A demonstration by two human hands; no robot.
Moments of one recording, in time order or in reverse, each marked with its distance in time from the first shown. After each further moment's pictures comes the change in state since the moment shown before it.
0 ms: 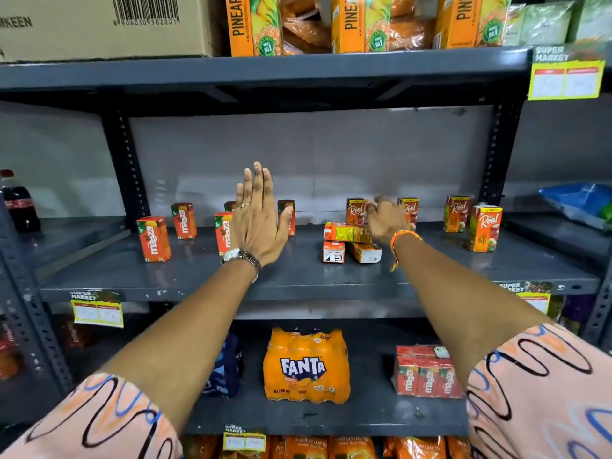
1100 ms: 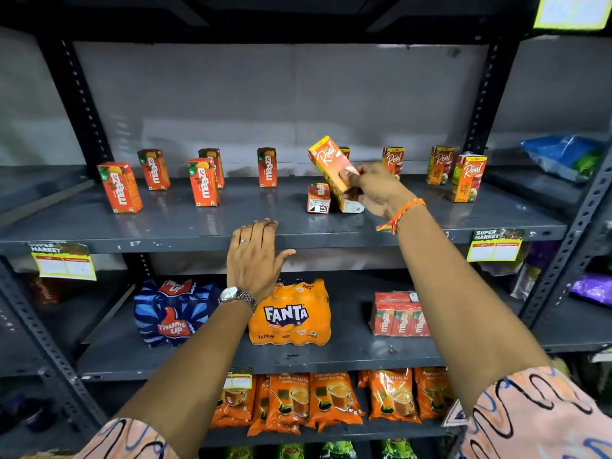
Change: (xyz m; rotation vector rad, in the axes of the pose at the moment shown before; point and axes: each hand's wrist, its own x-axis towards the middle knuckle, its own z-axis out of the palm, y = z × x) left_hand -0.142 0.010 0.059 0.117 -0.106 0.104; right_hand -0.042 -0.004 -0.006 1.066 -0.393 0.325
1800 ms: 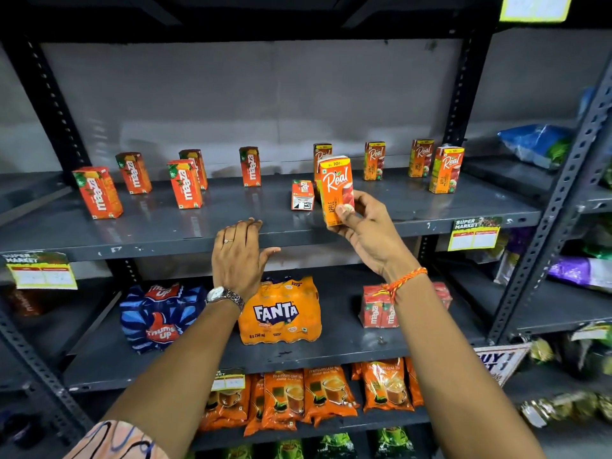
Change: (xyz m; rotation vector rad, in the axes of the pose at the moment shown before) left_hand 0.000 0.001 -0.001 0.003 0.025 -0.012; right_hand -0.091 0.054 -0.005 0.192 0.030 -0.171
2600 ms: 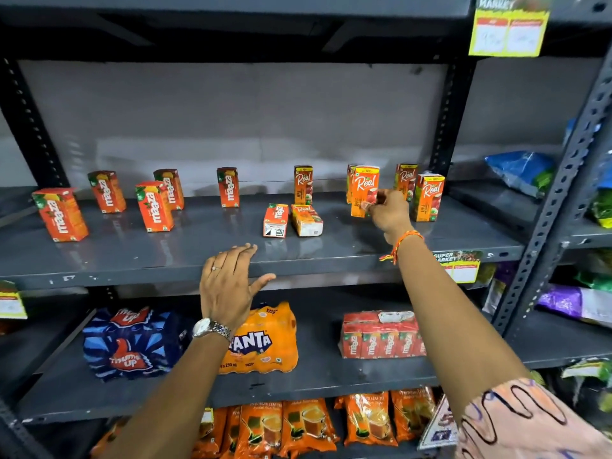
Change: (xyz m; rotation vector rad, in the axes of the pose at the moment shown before) left_hand 0.013 0.047 0.007 -0.070 0.026 -0.035; right_hand 0.136 -0.024 -0.110 -0.689 0.382 -0.019
